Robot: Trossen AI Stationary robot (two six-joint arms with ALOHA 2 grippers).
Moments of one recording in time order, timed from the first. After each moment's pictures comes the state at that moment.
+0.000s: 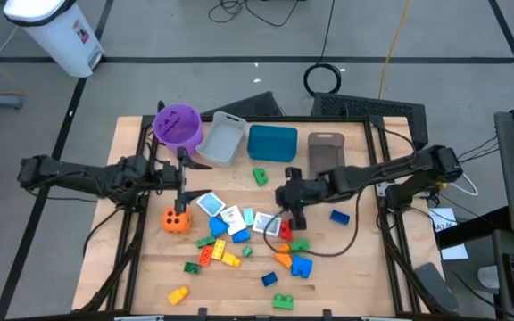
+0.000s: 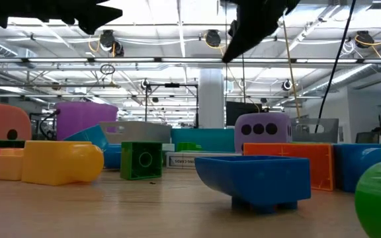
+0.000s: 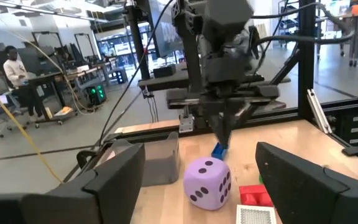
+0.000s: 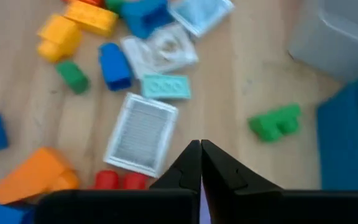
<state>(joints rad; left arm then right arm) -0.05 0.69 0.41 0.31 -0.05 0.18 0.14 1.52 1.24 -0.59 0.15 0.04</state>
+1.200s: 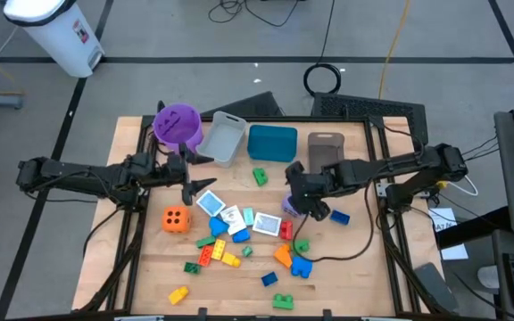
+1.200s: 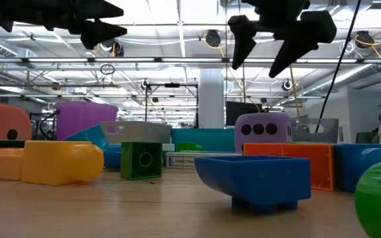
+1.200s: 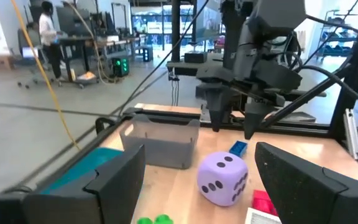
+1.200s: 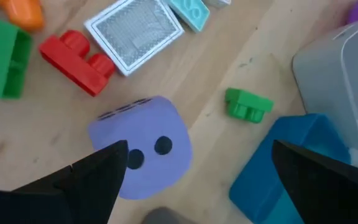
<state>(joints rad) 0.02 0.73 0.41 0.30 -0.13 -0.04 0.11 1.48 1.24 -0.81 0.19 -0.63</state>
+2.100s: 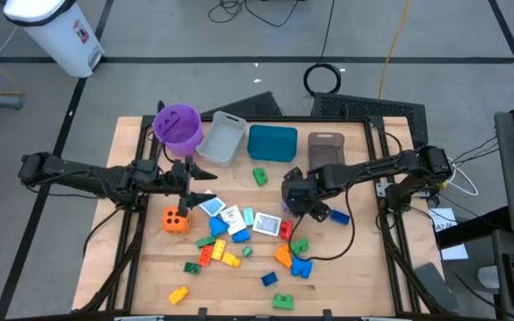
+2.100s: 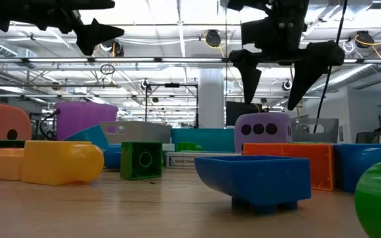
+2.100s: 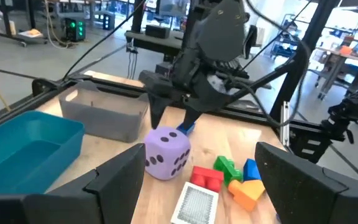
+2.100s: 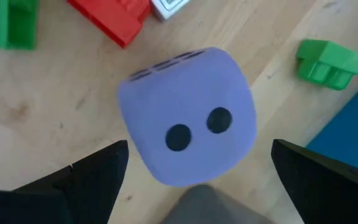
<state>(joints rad) -0.07 0.76 0.41 0.26 -0.05 -0.22 0.10 1.63 1.23 -0.94 0.16 -0.57</state>
